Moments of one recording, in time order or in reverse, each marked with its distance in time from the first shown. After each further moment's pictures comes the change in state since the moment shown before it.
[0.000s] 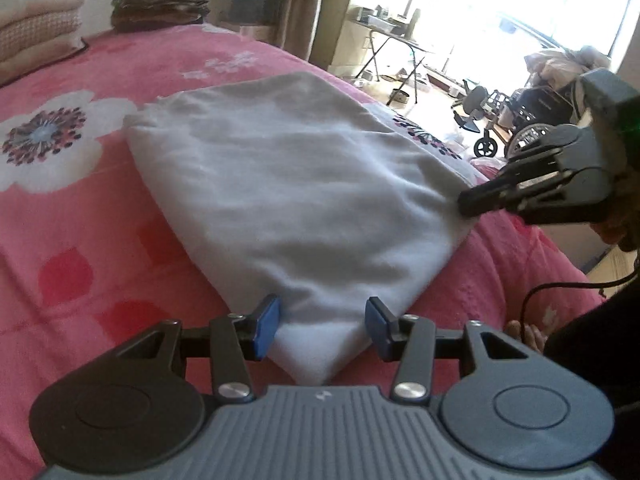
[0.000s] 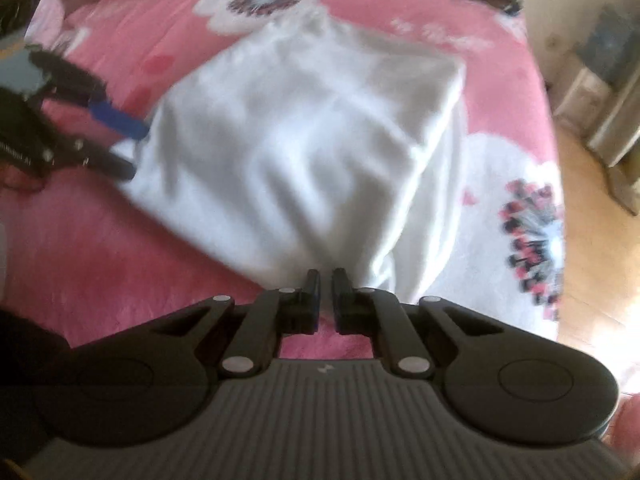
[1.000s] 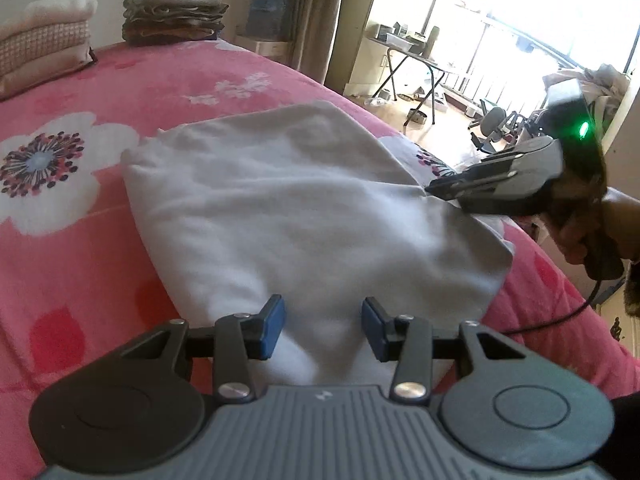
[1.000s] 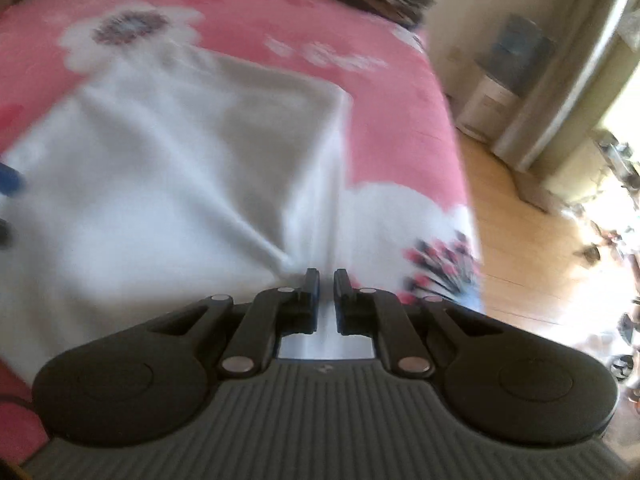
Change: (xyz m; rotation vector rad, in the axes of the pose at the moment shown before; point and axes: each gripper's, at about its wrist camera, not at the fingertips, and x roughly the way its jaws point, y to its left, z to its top) left arm 0.027 0.001 0.037 -0.019 -0.056 0.042; right arm 0.060 -0.056 0.046 0.134 -0.051 -0.264
